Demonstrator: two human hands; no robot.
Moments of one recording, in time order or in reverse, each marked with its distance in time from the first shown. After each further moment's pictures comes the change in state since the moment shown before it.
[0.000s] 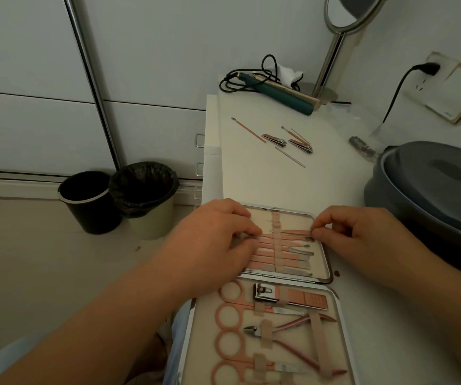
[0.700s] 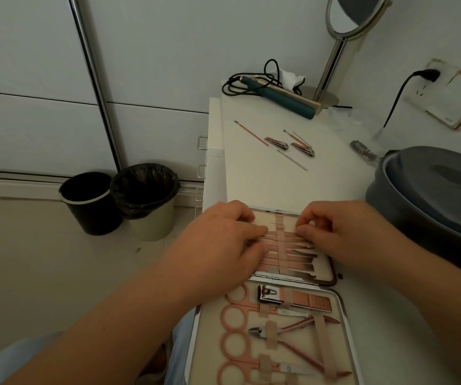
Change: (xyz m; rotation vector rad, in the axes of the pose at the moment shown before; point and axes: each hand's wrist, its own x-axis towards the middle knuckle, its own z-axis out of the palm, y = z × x) left_hand -0.001 0.004 0.002 0.094 0.000 0.048; right_hand 0.018 -0.020 0.004 -0.145 -0.086 -0.043
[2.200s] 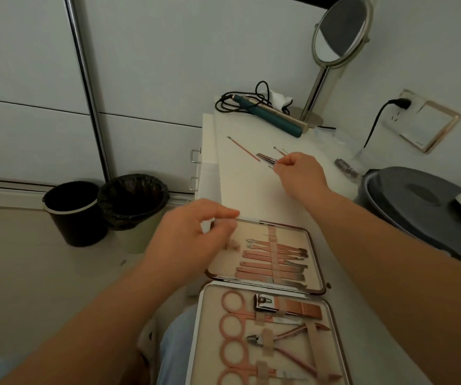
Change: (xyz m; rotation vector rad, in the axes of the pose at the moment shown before) left_hand 0.000 -0.021 -0.013 -0.462 0.311 -0.139; right_hand 0.125 0.006 0.005 0.335 0.415 0.325
